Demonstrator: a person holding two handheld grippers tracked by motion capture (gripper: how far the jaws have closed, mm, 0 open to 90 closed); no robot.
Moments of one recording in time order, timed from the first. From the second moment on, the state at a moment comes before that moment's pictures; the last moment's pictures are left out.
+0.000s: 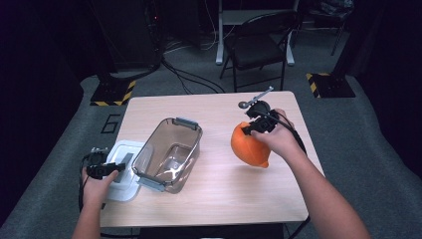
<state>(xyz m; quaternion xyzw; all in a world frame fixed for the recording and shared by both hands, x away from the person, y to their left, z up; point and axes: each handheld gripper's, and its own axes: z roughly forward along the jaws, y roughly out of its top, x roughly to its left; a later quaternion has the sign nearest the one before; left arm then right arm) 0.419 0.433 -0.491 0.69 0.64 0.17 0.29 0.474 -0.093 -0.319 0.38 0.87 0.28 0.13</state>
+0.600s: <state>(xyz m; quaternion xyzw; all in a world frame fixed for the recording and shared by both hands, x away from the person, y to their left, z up) 0.419 0.436 -0.490 0.69 0.64 0.17 0.29 0.476 -0.060 -0.294 0.35 0.88 0.29 0.12</state>
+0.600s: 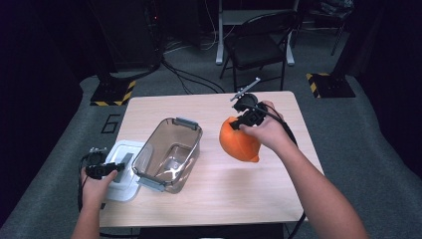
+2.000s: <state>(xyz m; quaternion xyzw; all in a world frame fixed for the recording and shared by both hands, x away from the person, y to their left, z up) 0.416 0.443 -0.489 0.68 0.64 0.17 0.30 0.472 0.036 -0.250 0.25 0.91 0.32 0.12</state>
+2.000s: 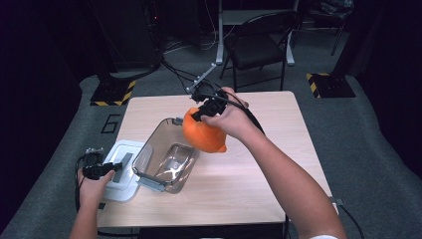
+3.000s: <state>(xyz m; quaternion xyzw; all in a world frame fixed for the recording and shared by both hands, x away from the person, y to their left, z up) 0.413 0.444 -0.486 0.68 0.65 0.17 0.30 0.465 0.104 -0.258 0.19 0.92 0.33 0.10</state>
